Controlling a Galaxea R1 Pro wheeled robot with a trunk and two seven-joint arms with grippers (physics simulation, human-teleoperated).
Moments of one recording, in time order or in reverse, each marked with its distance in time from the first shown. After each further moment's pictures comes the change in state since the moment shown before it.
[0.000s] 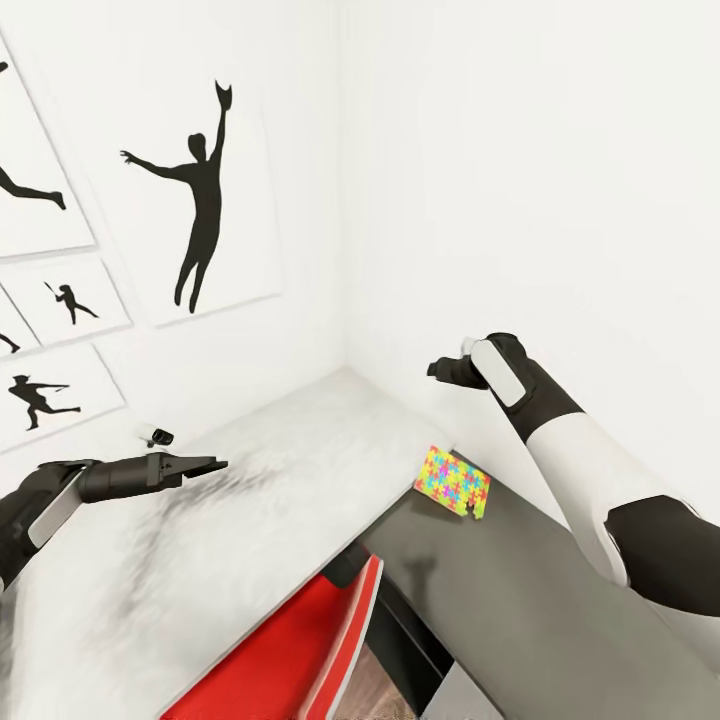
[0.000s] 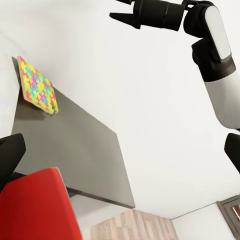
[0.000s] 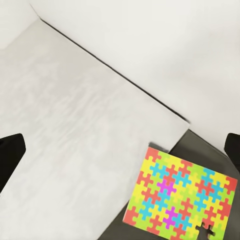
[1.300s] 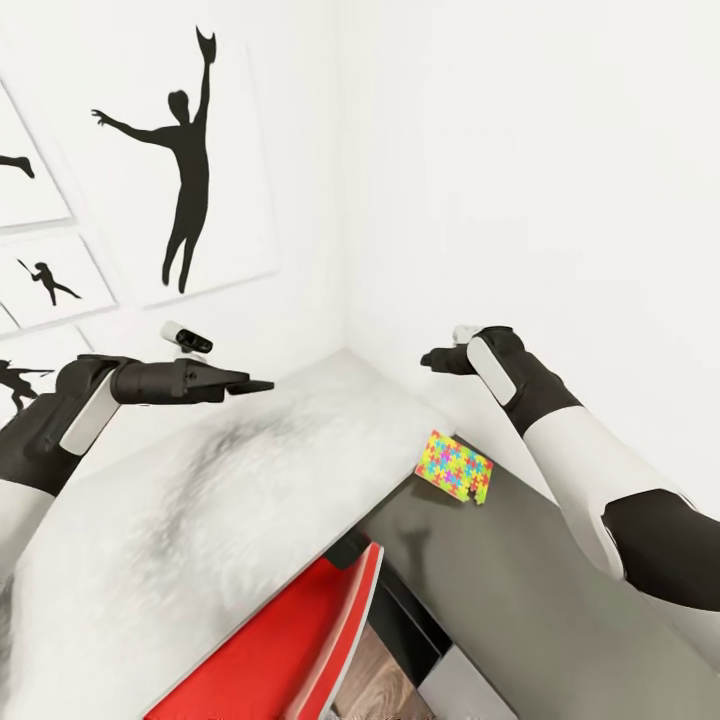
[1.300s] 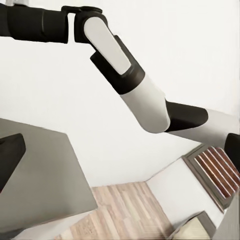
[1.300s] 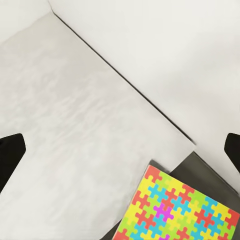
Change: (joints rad) left arm -0.233 -0.103 0.001 -0.341 0.000 0.322 0.019; right arm -0.022 0.013 -0.002 0.001 0.232 -0.022 0.201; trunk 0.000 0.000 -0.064
